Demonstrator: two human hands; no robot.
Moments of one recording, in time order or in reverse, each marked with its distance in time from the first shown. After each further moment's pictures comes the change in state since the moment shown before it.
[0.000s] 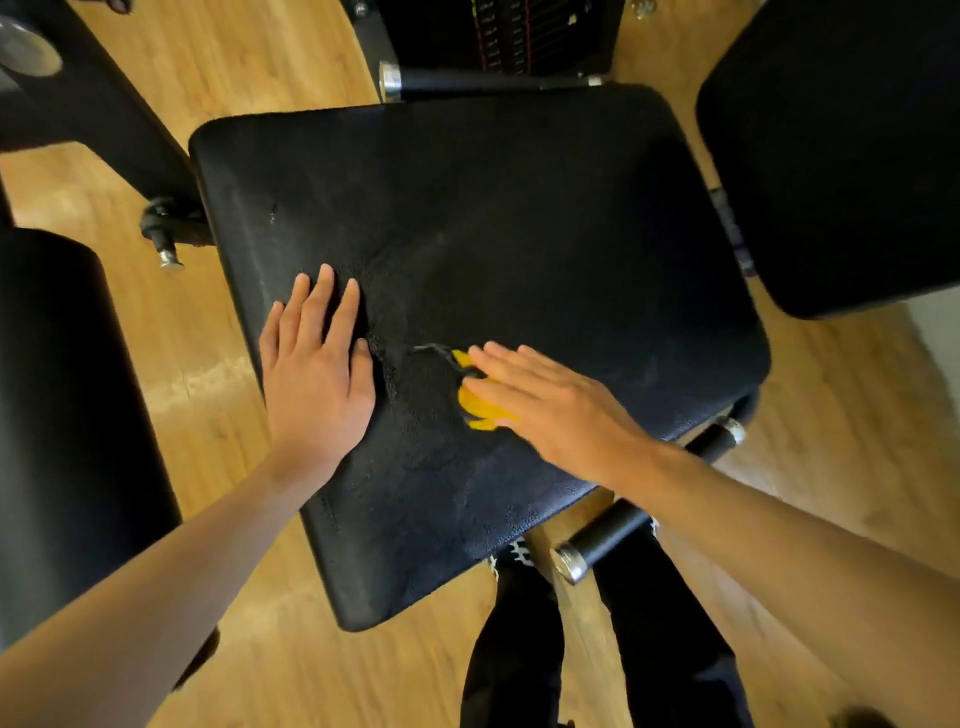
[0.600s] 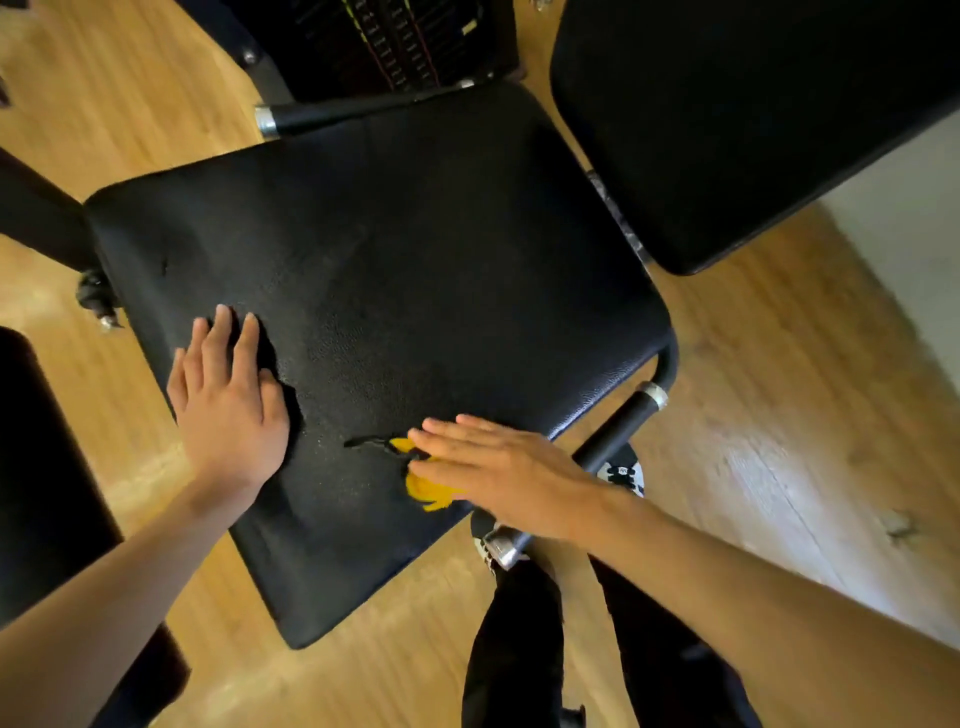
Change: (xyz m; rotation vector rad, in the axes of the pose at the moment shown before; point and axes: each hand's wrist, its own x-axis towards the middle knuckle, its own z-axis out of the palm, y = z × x) left_hand 0.002 0.007 0.006 0.072 -0.027 -0.019; right_hand -0.072 -0.020 0.011 0.108 0.018 -0.028
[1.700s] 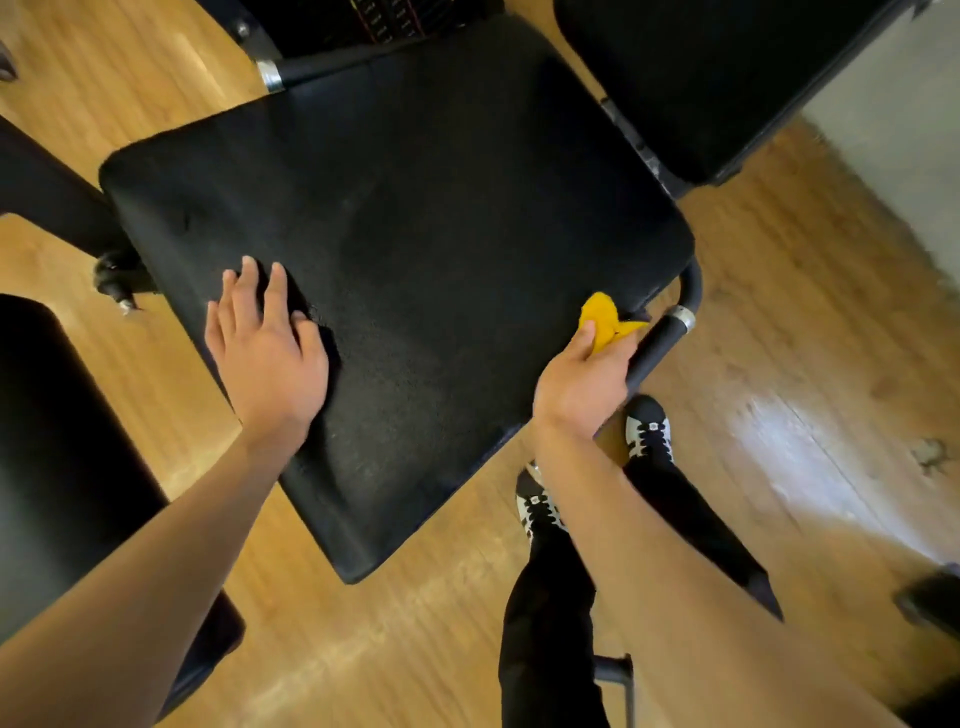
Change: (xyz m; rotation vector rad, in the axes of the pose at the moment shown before) left_hand -0.005 0.007 -0.001 -0.007 0.035 -0.036; right_hand 0.031 -0.035 0.007 0.681 1.061 1.674
